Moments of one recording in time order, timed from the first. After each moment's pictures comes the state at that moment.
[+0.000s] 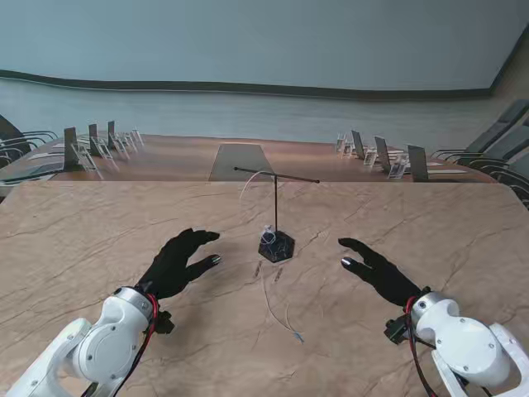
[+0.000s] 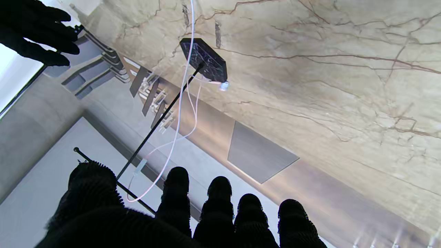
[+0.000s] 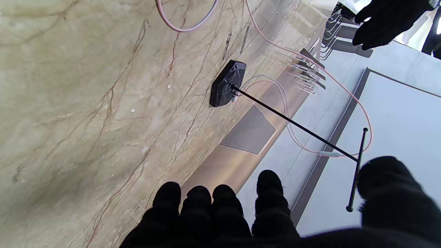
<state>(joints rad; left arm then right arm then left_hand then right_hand) 1.75 -1.10 -1.30 -1.82 0.57 0.01 -0.04 -1.86 -1.07 1.54 -1.81 -0.23 0.02 0.30 0.60 0.11 -0.02 -0.04 0.21 -0.01 0.26 0.34 0.24 0.08 0.13 0.24 0.07 0.01 0.01 0.24 -0.04 0.06 0.04 0.27 0.19 -0.11 0.35 -0.02 0.10 -0.10 0.24 0.40 0.15 0.01 -0.02 0.07 0.11 -0.13 -0.01 0.08 -0.01 -0.18 0.19 0.44</state>
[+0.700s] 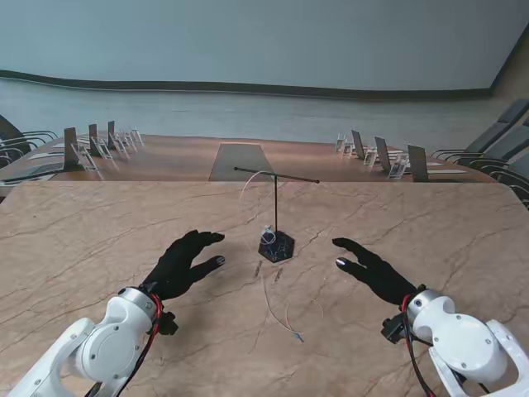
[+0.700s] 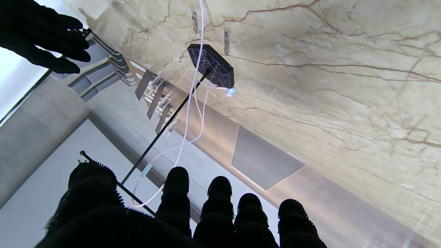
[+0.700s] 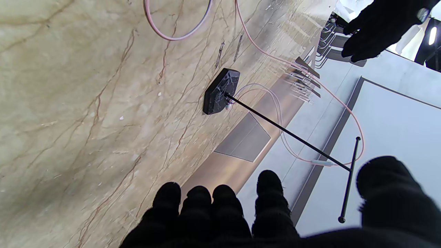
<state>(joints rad) 1.74 -1.09 -1.27 -1.82 0.55 0.02 -0.05 -1.84 -1.07 1.52 -1.82 -0.23 0.03 0.33 0.60 0.11 -0.02 -0.04 0.21 -0.01 0.26 0.34 0.24 0.08 0.13 0.24 0.07 0.01 0.02 0.25 -0.04 0.06 0.05 0.27 0.19 -0.11 0.35 -0.02 0.10 -0.10 0.23 0.42 0.15 0.01 -0.02 0.06 0.11 -0.13 -0.01 0.08 -0.01 -0.18 0.19 0.44</state>
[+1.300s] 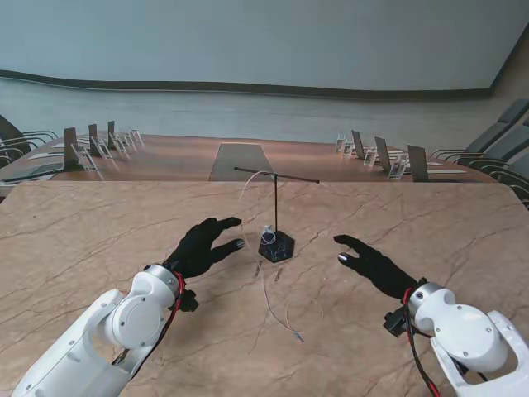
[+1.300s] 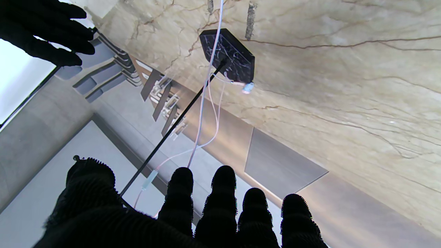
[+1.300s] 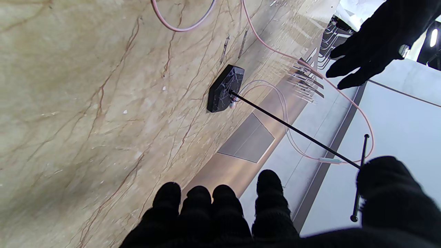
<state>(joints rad) 1.53 -1.11 -1.12 -1.68 0.49 0.06 -0.03 -1.79 -1.06 1.52 -1.77 -0.21 0.03 0.37 0.60 0.08 -0.02 -0.04 0.21 0.05 0.26 0.35 0.33 0.13 0.17 0.36 0.08 0.08 0.09 0.36 -0.05 0.10 0.12 0.44 0.19 -0.11 0.35 -0.02 0.10 -0.10 0.23 0.43 0.15 0.01 -0.02 0.06 0.11 -0.13 -0.01 0.08 -0.01 -0.18 0.19 0.44</state>
